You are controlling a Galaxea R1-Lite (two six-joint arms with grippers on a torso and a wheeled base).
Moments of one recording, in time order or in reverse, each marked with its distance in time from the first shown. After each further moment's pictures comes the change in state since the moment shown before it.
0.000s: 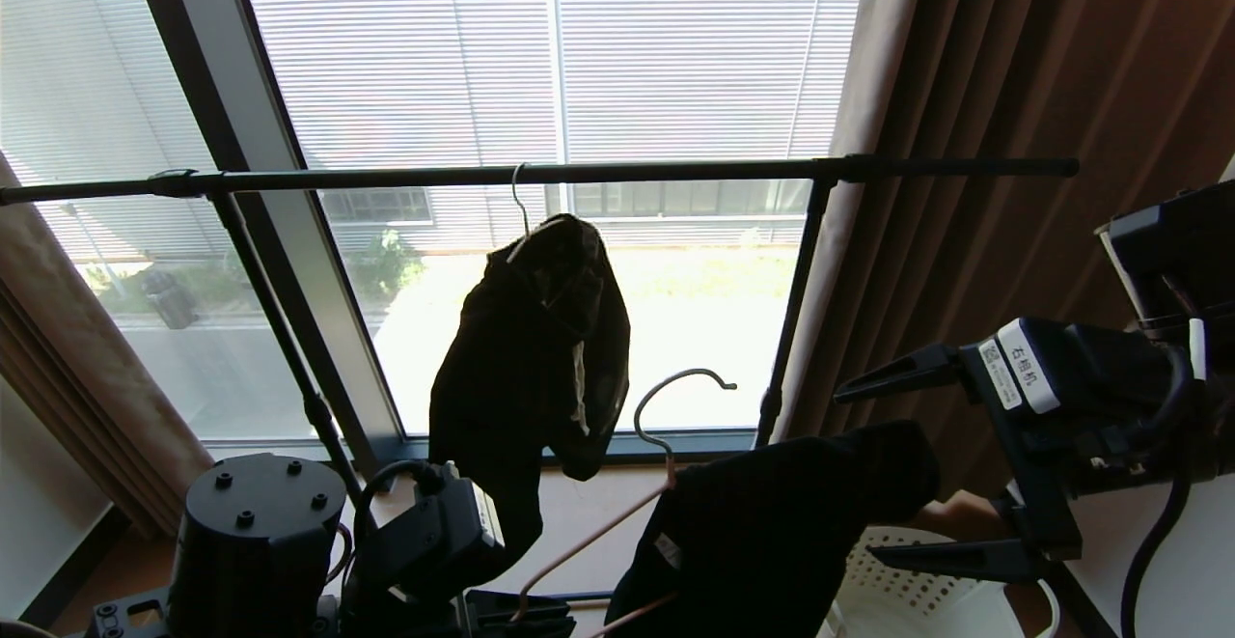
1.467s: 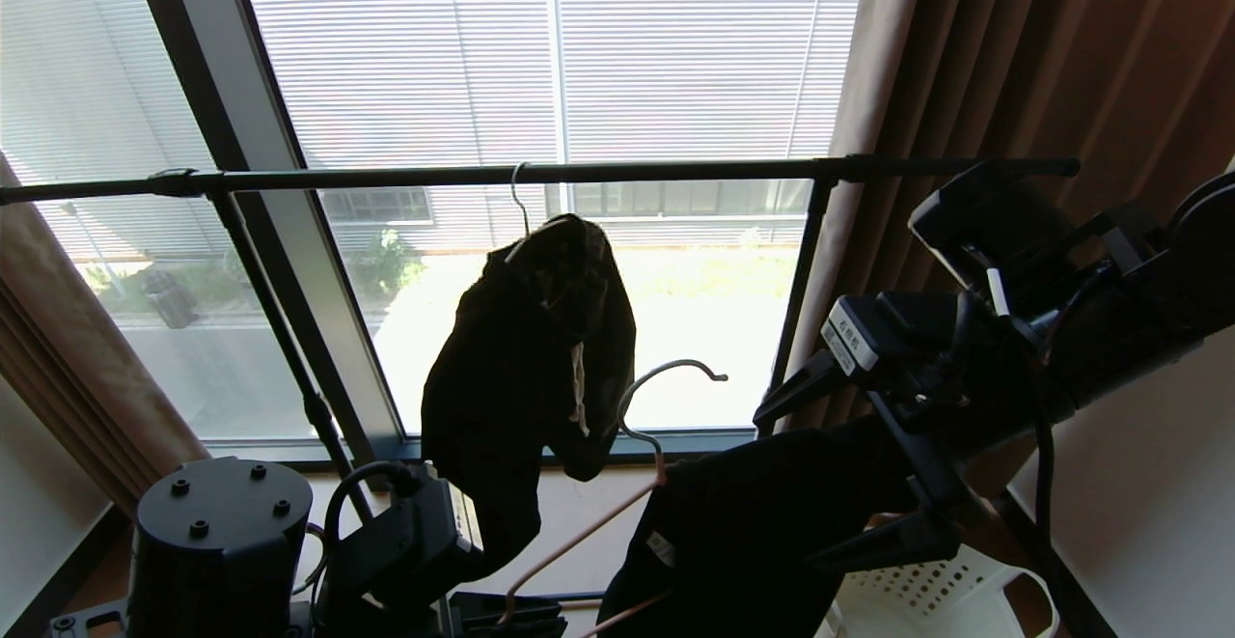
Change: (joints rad) left arm 0.000 -0.051 0.019 0.000 0.000 -0.002; right arm 0.121 0.259 -0.369 0.366 -0.005 -0.010
